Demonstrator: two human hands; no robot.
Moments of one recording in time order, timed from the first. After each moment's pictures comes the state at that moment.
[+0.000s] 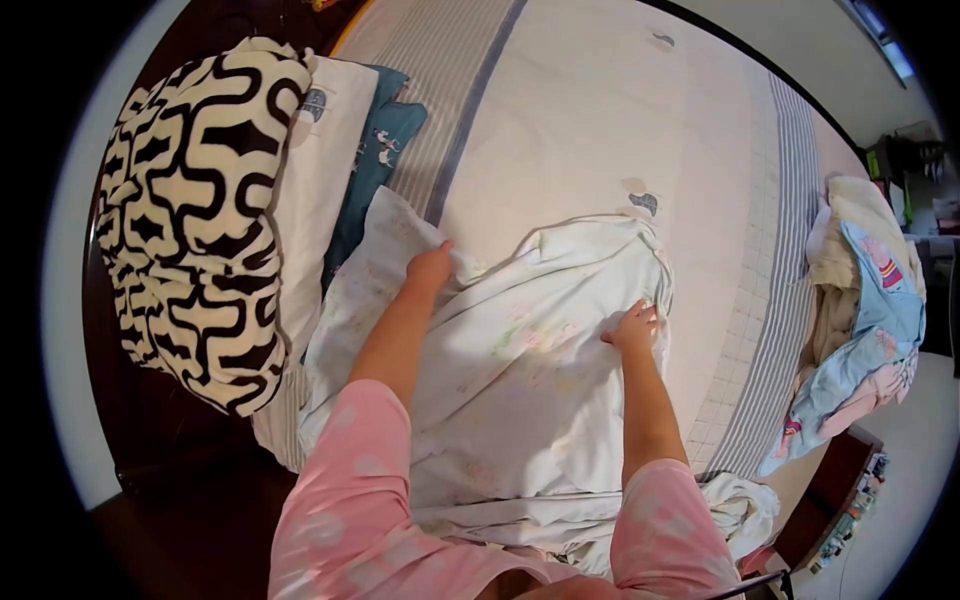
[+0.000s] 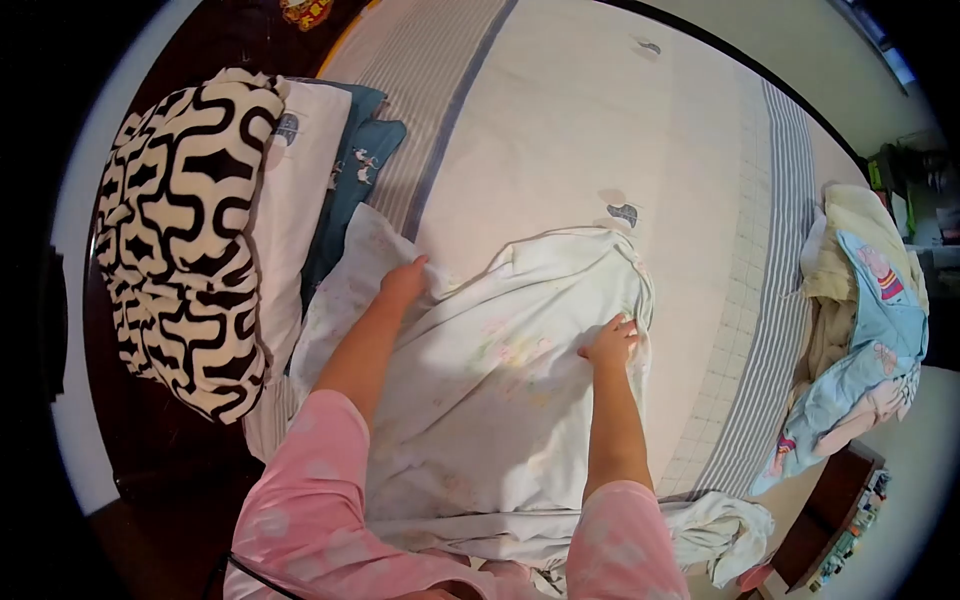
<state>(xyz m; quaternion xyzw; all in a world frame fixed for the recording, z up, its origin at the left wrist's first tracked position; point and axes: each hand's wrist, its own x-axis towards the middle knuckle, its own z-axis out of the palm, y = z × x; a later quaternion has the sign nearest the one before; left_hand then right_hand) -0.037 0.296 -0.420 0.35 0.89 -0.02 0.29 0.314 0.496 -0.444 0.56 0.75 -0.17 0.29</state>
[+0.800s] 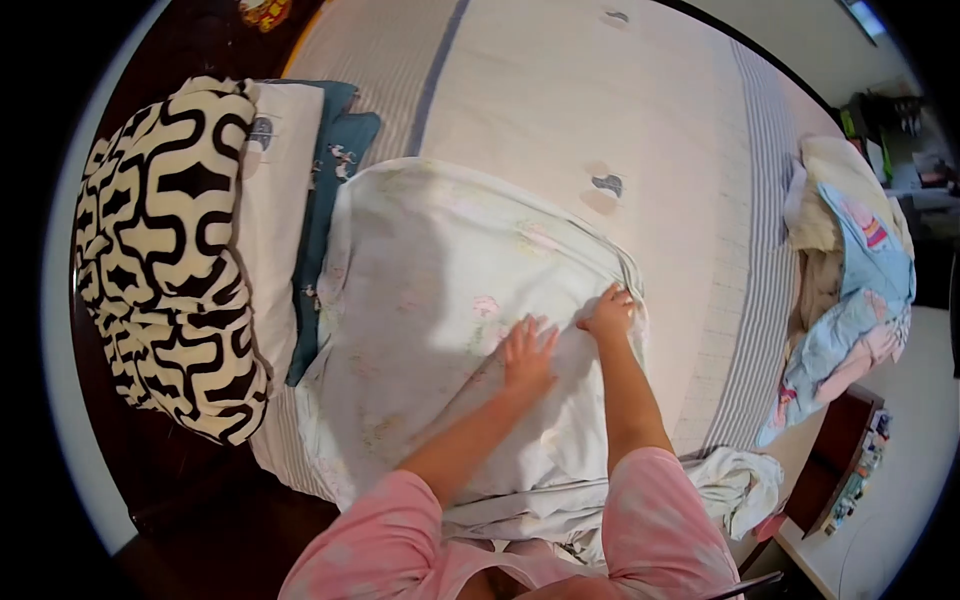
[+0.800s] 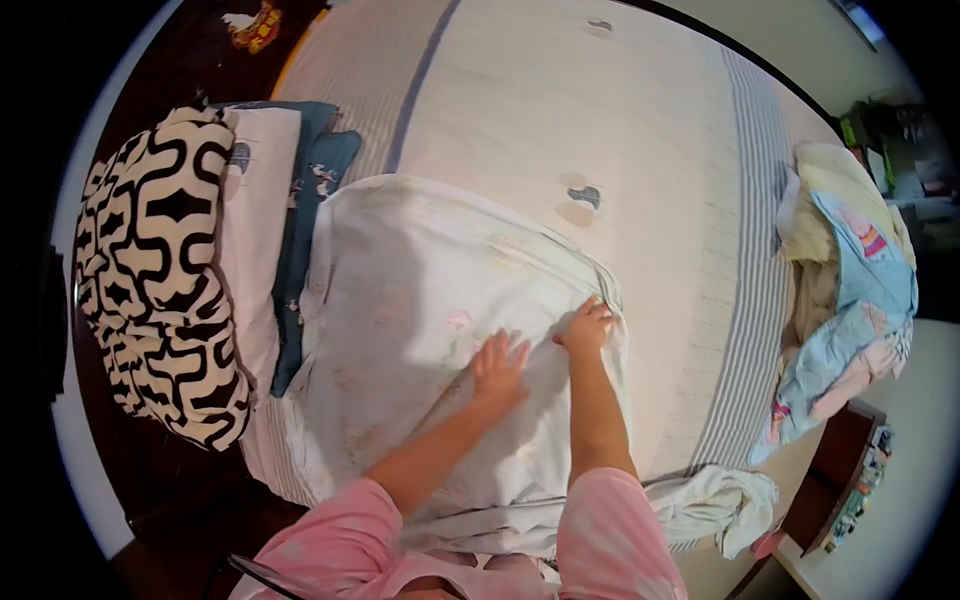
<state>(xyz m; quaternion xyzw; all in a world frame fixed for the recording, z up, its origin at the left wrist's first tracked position) 0.237 0.322 -0.383 0.49 0.81 0.04 0.34 0.313 0.497 -0.440 0.56 0.76 -0.15 0.30</state>
